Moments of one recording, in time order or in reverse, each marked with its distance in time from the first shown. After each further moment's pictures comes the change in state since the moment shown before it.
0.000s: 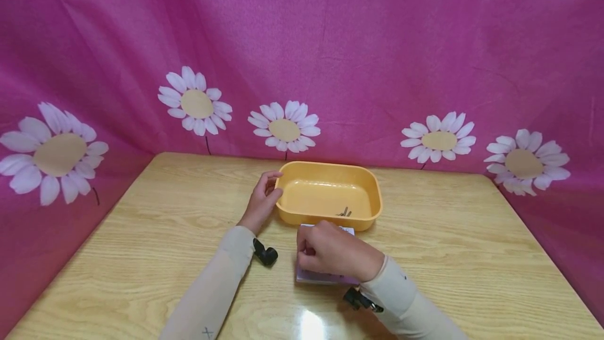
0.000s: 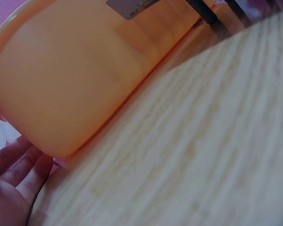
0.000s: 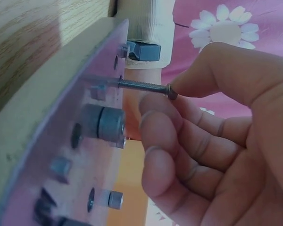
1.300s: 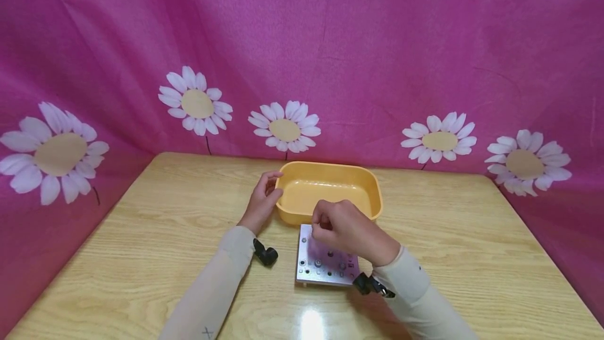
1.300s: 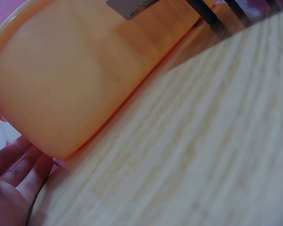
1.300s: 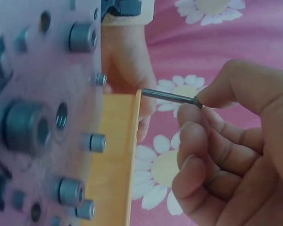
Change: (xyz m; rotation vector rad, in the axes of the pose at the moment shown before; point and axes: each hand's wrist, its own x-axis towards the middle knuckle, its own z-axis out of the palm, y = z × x) left_hand -0.001 -0.002 0.001 0.041 0.011 0.015; right_hand -0.006 0.021 -0.024 0.066 0.232 0.055
